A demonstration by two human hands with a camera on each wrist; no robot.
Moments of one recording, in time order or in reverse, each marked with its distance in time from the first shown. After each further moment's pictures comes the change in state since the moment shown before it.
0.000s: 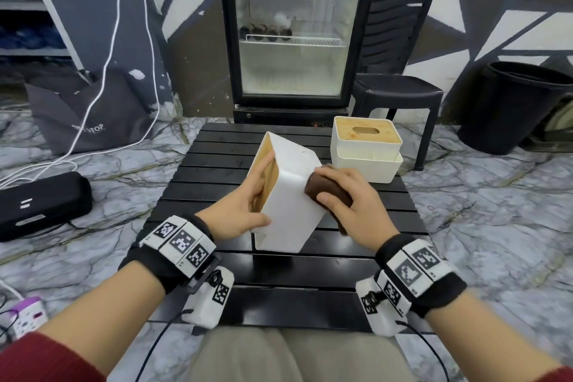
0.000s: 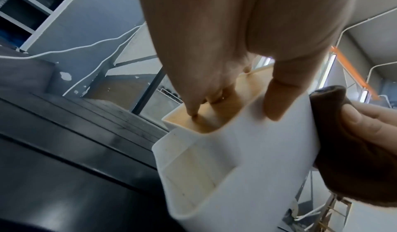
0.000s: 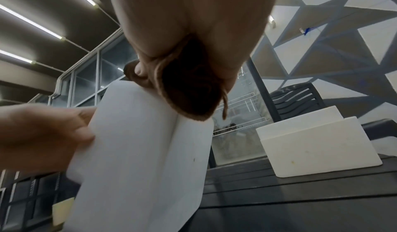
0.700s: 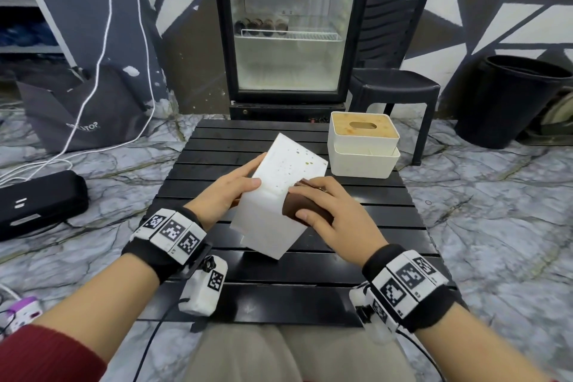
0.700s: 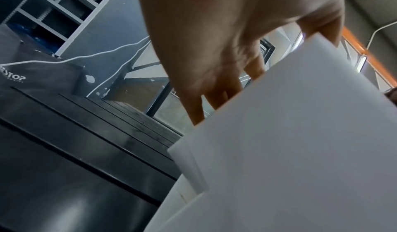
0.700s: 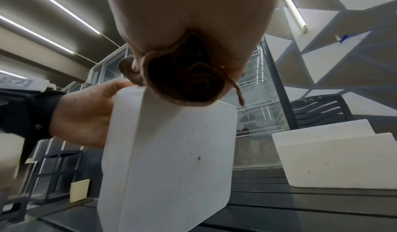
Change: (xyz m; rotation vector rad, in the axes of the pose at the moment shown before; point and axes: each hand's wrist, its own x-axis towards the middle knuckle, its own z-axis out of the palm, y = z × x) left_hand 0.003 -0.002 -0.014 -0.131 0.167 -0.132; right_hand -0.016 -0.012 0.015 -0.169 -0.121 -0.091
